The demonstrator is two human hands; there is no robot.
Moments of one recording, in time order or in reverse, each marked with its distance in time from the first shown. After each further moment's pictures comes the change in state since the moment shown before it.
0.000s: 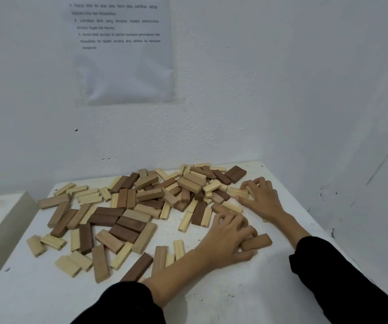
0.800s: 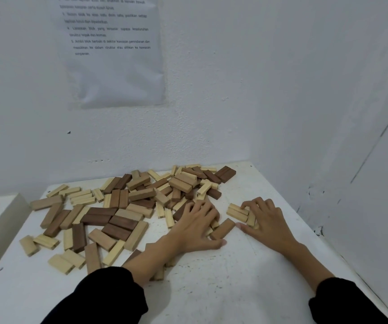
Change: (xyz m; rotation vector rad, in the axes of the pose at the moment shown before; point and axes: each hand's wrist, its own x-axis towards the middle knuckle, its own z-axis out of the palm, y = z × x) left_hand -0.011 -0.036 -0.027 0.146 -0.124 -0.114; right_hand -0.079 0.017 -0.009 -0.189 0.173 -0.258
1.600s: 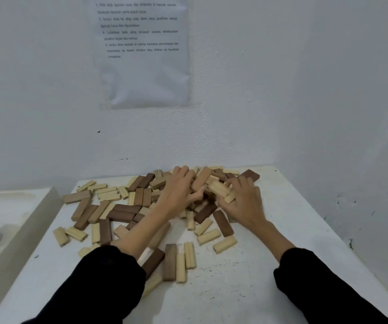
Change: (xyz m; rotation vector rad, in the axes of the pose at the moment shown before) left_hand -0.005 -0.075 -0.065 -0.069 0.374 -0.259; right_hand 0.087 -0.093 0.022 0.167 0.204 0.028
